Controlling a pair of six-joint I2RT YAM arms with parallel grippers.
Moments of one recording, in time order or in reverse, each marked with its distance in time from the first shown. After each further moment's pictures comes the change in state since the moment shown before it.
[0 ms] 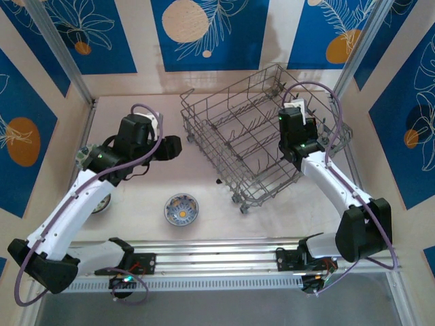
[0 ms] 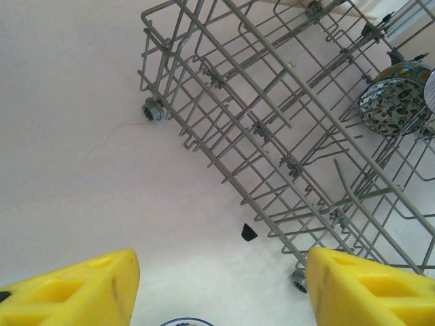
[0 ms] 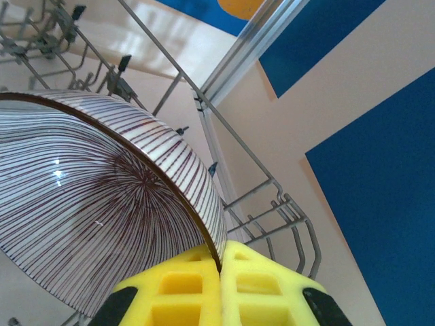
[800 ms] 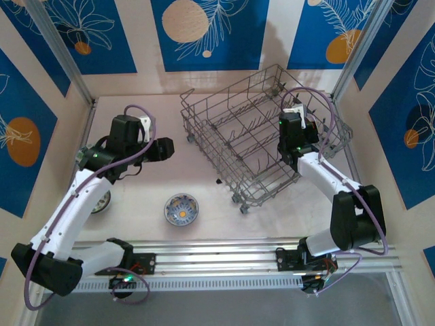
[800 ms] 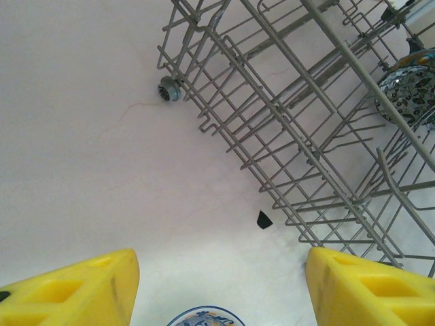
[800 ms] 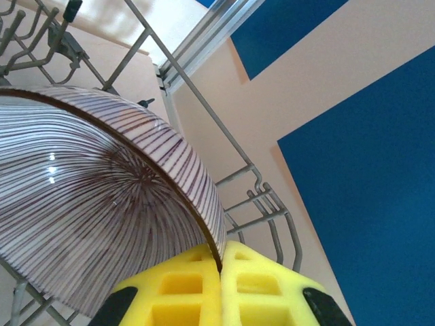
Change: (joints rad) left arm 0.146 -0.011 -0.066 0.003 0.146 0.061; right arm -0.043 0.092 -0.093 0.207 0.101 -0.144
